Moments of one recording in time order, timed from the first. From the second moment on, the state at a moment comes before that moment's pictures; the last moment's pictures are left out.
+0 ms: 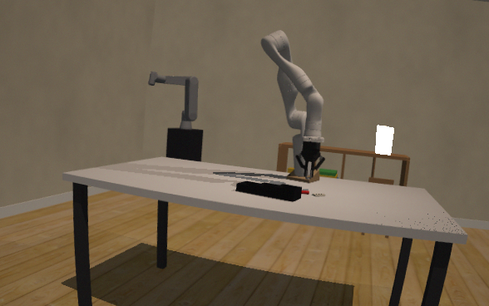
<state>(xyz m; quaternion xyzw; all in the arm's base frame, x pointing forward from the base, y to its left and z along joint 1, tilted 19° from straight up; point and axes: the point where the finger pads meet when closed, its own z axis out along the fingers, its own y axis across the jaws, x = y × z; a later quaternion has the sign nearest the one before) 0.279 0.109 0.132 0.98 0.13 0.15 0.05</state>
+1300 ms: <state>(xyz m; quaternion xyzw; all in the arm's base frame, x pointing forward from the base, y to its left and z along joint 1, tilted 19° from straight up) 0.348 0.056 0.168 0.98 0.15 0.16 0.05</state>
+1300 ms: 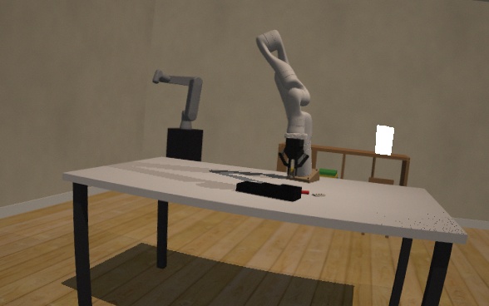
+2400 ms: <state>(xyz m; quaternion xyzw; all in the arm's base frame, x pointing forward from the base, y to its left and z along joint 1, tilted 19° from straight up) 0.425 -0.010 0.195 0.87 -0.46 0.15 -0.06</state>
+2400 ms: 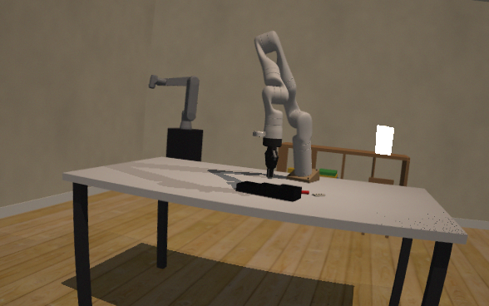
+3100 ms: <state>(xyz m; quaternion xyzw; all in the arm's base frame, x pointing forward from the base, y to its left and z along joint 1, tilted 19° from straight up) 0.426 -0.006 0.196 0.66 -0.73 0.13 -0.10</state>
